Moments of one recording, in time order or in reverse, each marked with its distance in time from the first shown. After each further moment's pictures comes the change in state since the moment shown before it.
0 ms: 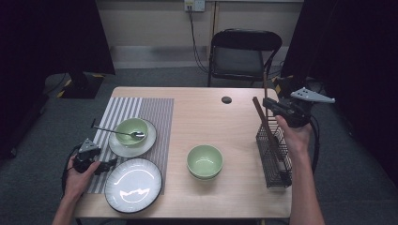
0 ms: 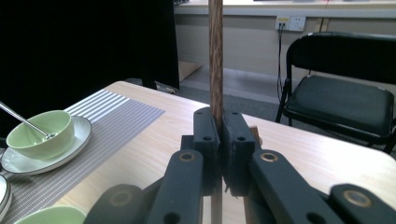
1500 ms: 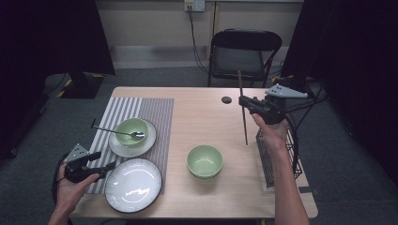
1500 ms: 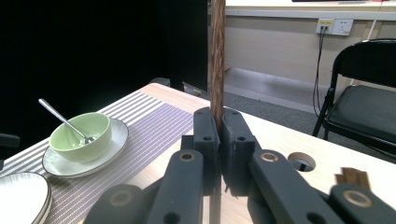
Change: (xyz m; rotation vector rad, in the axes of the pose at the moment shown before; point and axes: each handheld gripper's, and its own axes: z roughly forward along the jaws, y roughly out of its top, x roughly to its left) left arm -0.044 0.011 -0.063 -0.149 -0.066 -0.031; right arm 0.046 0.008 0.040 -0.001 0.119 -0.030
